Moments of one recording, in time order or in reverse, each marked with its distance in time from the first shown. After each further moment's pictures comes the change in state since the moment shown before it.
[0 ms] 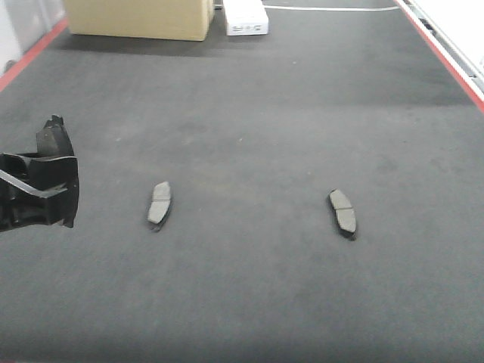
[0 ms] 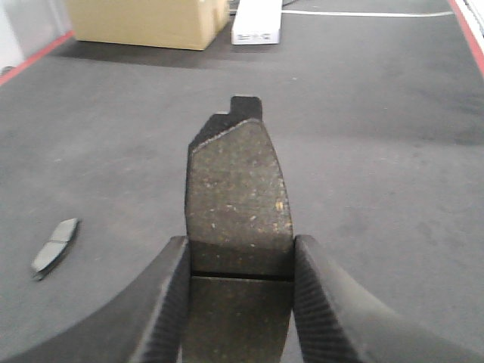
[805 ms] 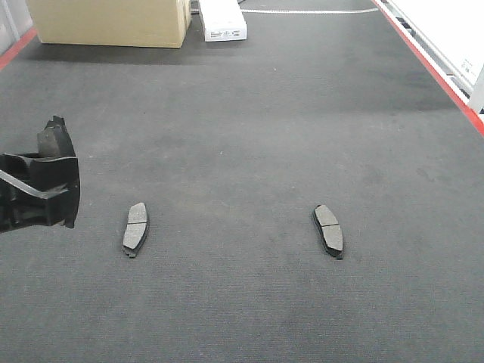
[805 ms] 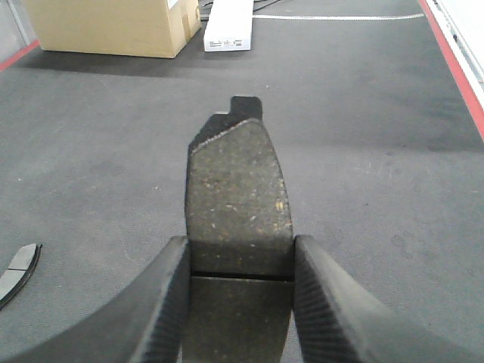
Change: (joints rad) left arm 0.000 0.000 0.000 0.000 0.000 0.000; right arm 0.000 0.000 0.000 0.000 0.000 0.000
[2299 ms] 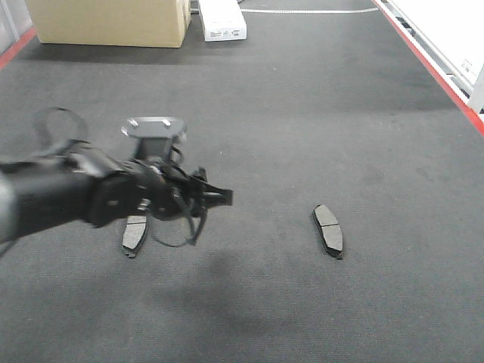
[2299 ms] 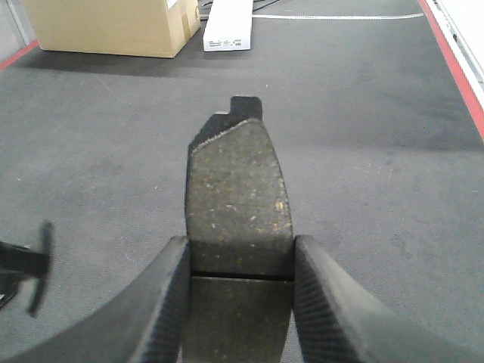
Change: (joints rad) left arm 0.000 0.847 -0.302 -0.158 -0.168 -0.022; right arm 0.000 0.000 0.000 0.000 0.000 0.000
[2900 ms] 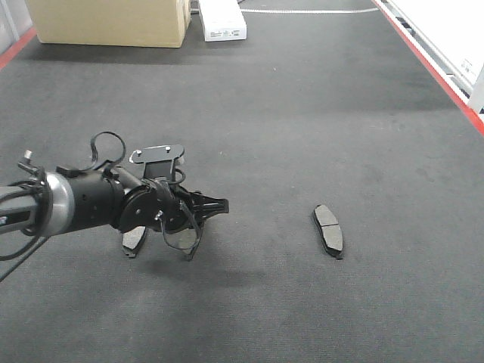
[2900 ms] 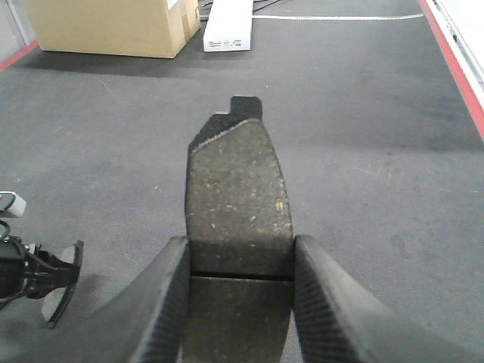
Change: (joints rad) left arm 0.061 0.191 -0.028 0.000 -0.089 -0.097; right arm 0.000 0.000 0.000 0.000 0.000 0.000
